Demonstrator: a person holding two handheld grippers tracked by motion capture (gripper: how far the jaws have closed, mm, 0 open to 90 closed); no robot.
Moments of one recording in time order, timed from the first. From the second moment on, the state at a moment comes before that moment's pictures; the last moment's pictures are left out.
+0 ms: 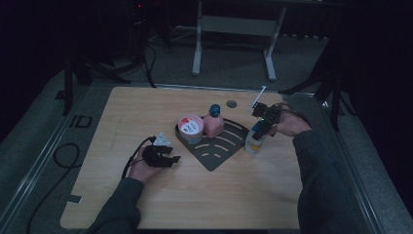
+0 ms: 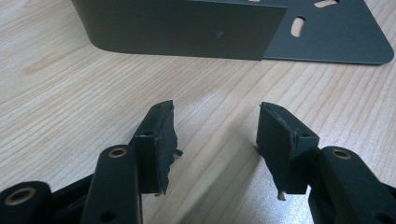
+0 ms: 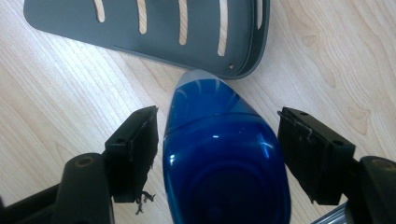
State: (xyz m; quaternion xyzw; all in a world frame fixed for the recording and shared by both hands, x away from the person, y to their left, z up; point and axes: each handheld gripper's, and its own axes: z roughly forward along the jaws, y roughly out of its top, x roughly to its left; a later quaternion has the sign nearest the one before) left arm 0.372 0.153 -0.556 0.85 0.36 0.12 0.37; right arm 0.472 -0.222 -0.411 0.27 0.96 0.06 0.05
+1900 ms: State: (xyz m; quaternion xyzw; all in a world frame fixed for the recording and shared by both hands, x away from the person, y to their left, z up) left arm 0.372 0.154 -0.556 0.85 0.36 0.11 0.37; right arm 0.472 -0.216 -0.430 0.24 0.97 0.03 0.02
